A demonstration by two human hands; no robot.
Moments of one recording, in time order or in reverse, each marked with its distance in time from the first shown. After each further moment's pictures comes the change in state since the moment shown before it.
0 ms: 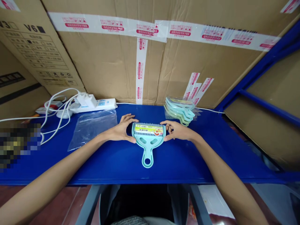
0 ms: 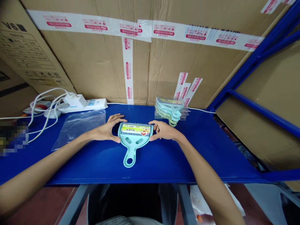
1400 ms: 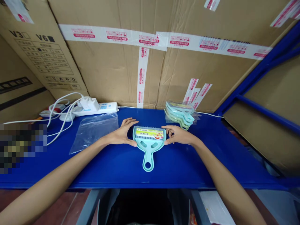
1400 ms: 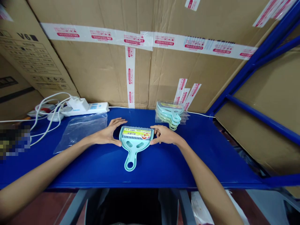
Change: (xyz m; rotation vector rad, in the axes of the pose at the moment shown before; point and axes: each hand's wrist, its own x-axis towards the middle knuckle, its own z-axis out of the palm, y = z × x) left_hand -0.002 0.000 0.002 -0.023 0.026 0.019; right_hand -0.005 -0.005 -0.001 -0.088 0.007 0.022
